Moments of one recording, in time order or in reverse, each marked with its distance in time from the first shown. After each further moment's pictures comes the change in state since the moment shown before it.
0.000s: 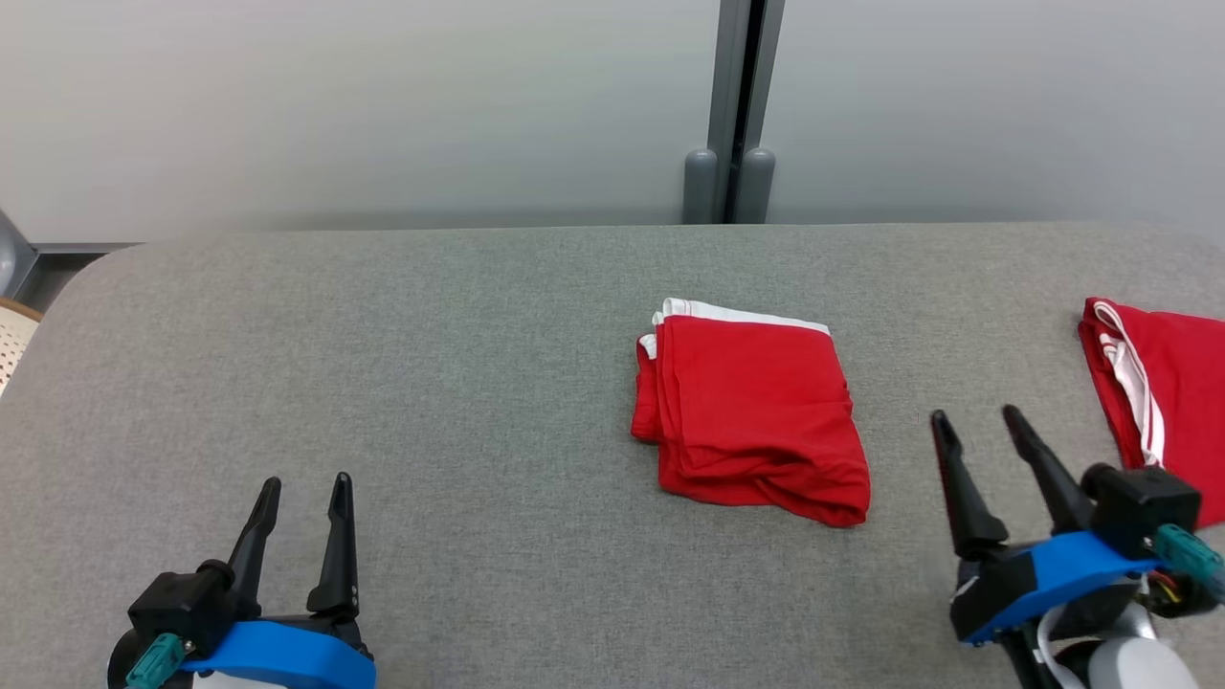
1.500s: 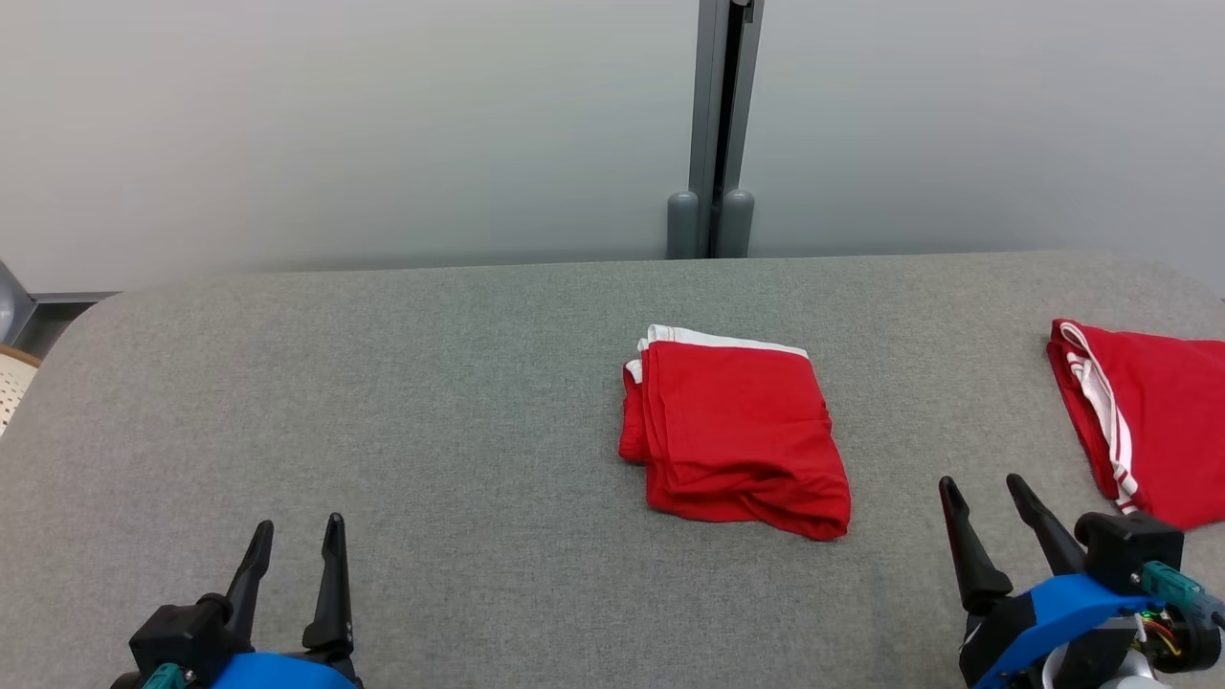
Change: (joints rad) left arm 0.068 0.017 -0.010 -0.029 -0.016 0.059 0.040; right arm 0.042 -0.038 -0.022 0.135 0.014 0.000 -0.017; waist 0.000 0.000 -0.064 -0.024
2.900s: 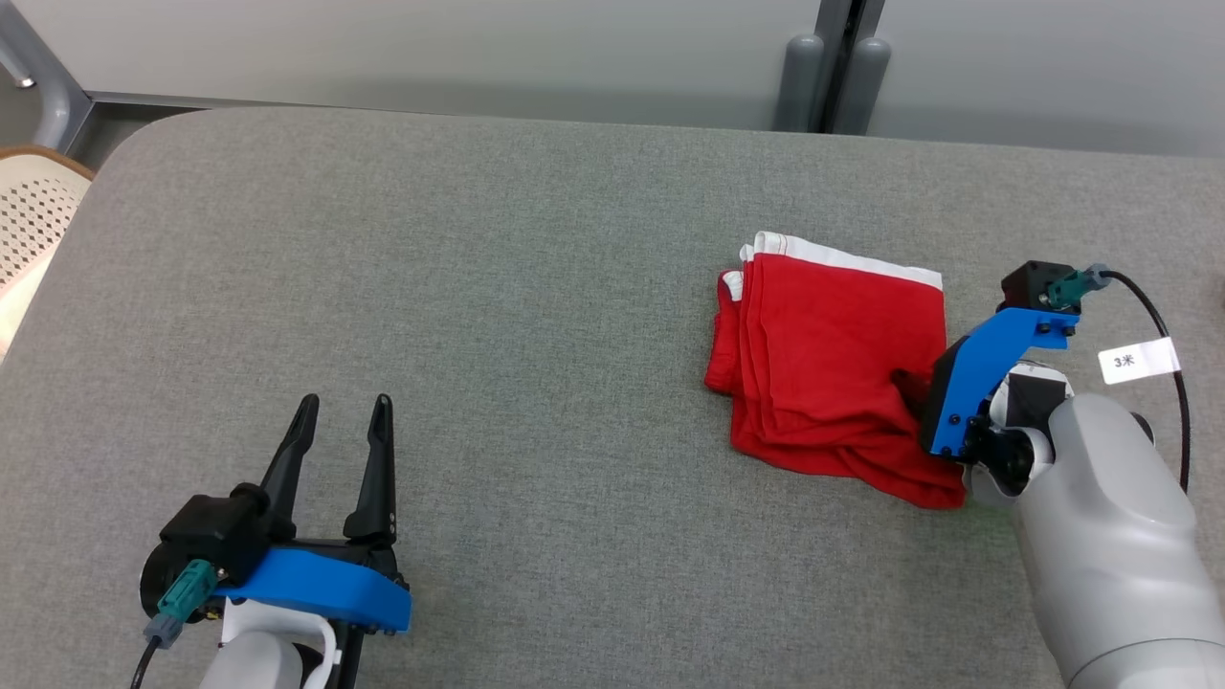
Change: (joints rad) left arm -0.183 -0.009 -0.076 -0.007 0.000 -0.028 -0.027; right arm -0.727 0.038 -0.191 0.802 -0.107 0.000 0.488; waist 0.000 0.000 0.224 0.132
